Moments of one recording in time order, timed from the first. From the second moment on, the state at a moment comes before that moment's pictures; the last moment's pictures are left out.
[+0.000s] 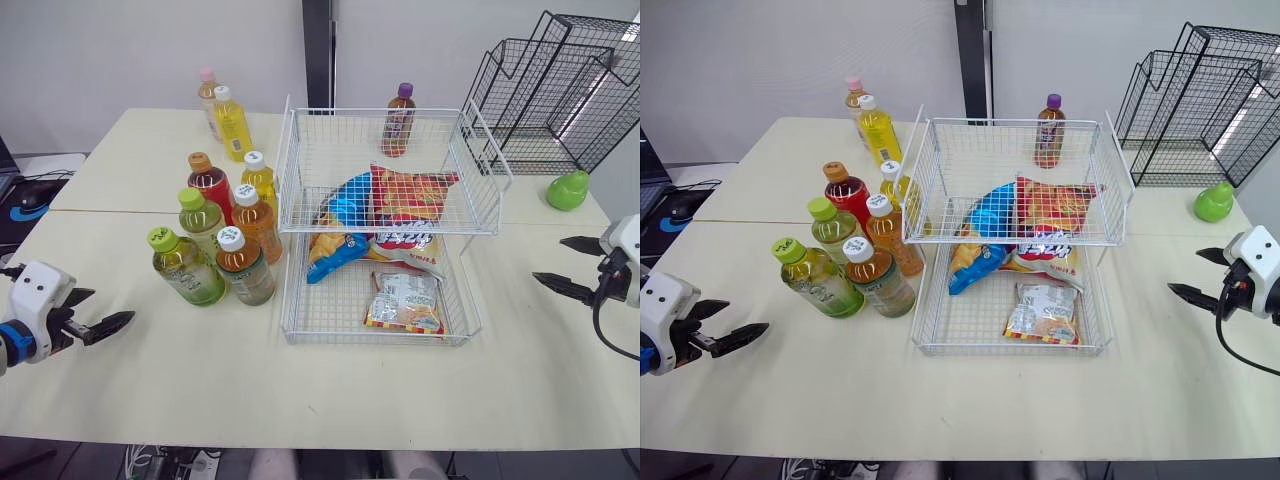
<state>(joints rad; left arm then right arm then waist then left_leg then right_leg) 0.04 1.01 0.48 0.27 -0.30 0.32 -0.98 -0.23 -1.02 -0.29 0.28 0.30 0.17 1.09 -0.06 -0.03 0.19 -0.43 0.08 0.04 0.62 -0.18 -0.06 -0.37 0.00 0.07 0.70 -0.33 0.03</state>
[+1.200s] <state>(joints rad) 0.02 1.01 0.55 0.24 -0.42 0.39 -1.04 -0.16 -0.98 -0.34 0.35 0.30 0.03 0.98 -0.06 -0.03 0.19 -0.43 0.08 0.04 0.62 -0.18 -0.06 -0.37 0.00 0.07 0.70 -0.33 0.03</state>
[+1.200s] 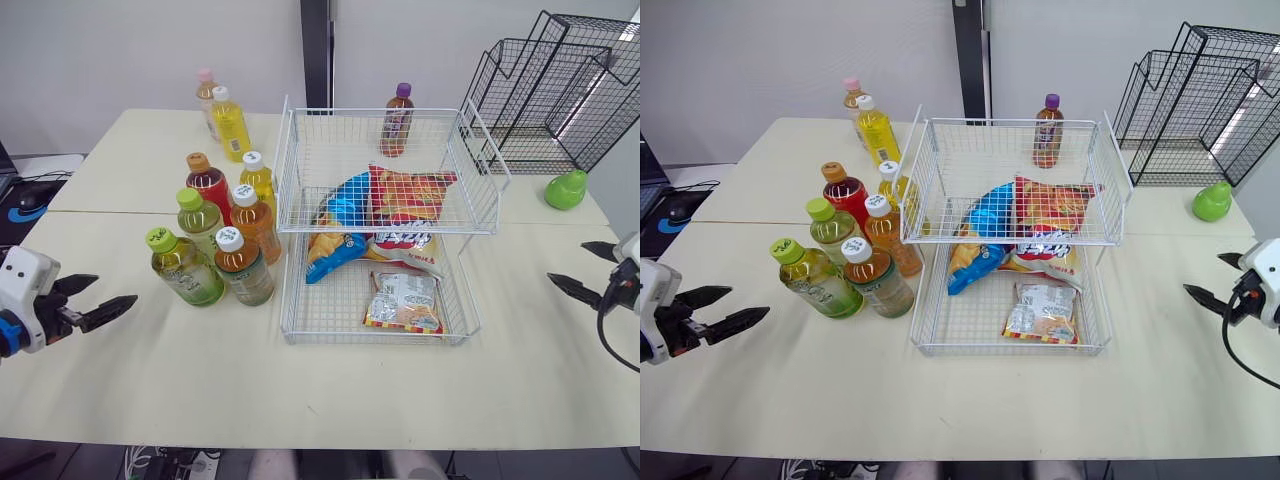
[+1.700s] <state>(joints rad) -0.02 1.00 0.53 0.23 -0.43 0.42 -1.04 0.06 -1.03 -0.69 -0.38 0.70 0.44 1.04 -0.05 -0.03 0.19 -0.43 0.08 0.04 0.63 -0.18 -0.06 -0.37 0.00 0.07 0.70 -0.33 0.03</state>
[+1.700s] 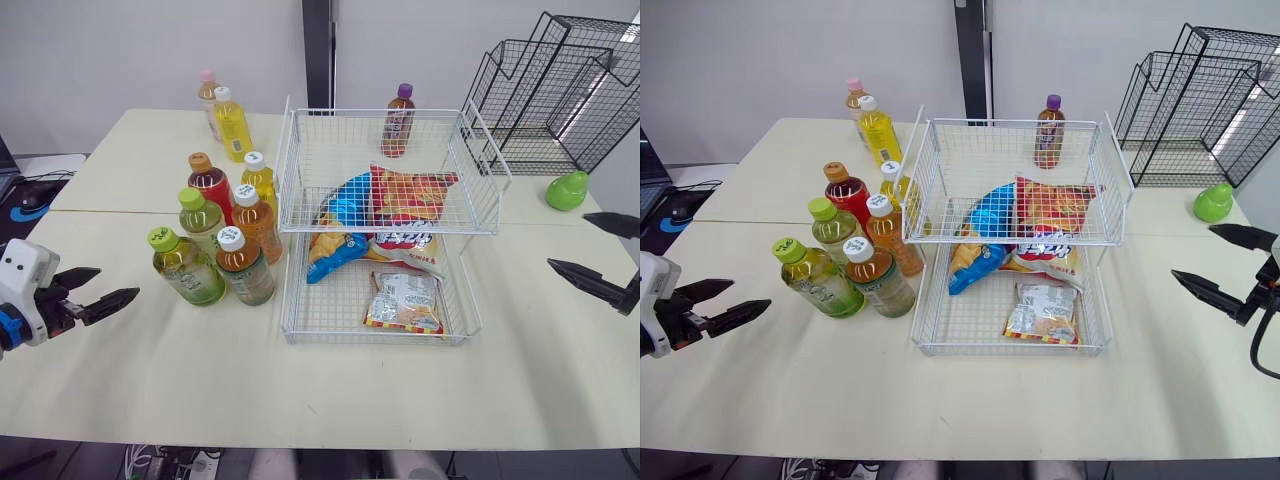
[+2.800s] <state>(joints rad) -0.10 0.68 0.60 -0.54 -0.77 0.85 -0.39 -0.37 -0.94 -0.19 -0.51 0.82 0.50 1.08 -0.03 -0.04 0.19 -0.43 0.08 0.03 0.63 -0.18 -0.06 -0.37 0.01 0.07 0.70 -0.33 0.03</state>
